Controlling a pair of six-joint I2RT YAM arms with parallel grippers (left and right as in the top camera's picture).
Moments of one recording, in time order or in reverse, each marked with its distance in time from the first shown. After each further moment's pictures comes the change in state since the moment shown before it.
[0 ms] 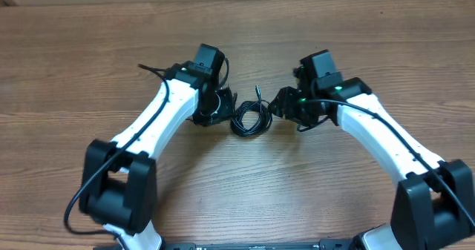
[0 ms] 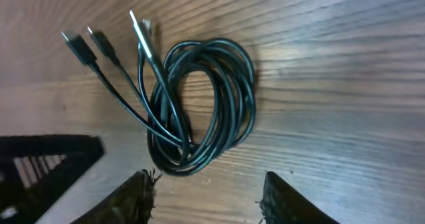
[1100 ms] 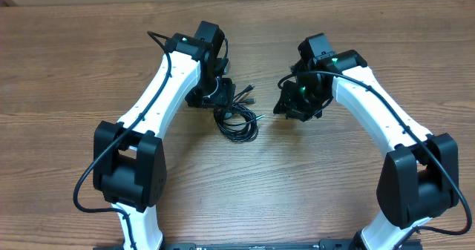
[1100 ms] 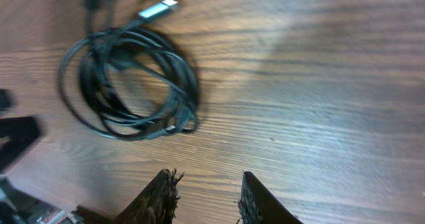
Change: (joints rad) left arm 0.032 0.153 0.328 -0.296 -0.064 0.411; right arm -0.046 0.163 0.263 -0.349 -0.064 -0.138
